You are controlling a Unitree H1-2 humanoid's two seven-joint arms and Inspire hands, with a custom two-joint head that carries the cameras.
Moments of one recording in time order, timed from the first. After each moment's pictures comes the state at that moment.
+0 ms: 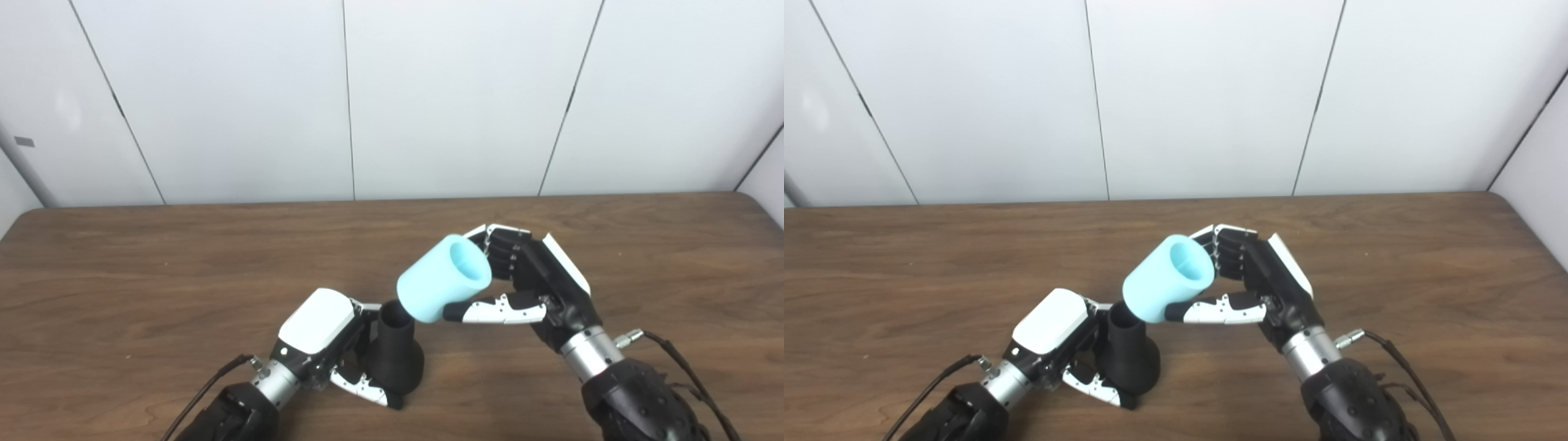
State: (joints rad) left arm -0.29 0.30 -0.44 0.11 0.87 -0.30 0.01; right arm -0.11 -0.14 0.10 -0.55 -0.02 0.44 0.16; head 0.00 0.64
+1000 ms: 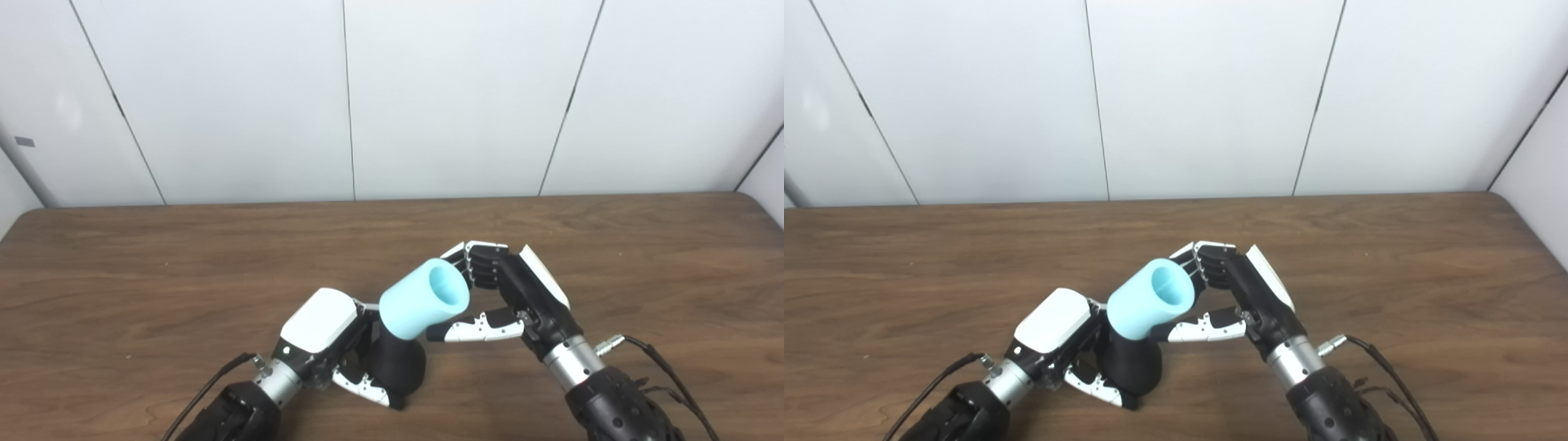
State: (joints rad) left arm -0.29 0.30 -0.45 0.09 0.87 -0.28 -0.02; right arm -0.11 -0.15 0.16 -0.46 -0.16 0.29 0.16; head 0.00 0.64
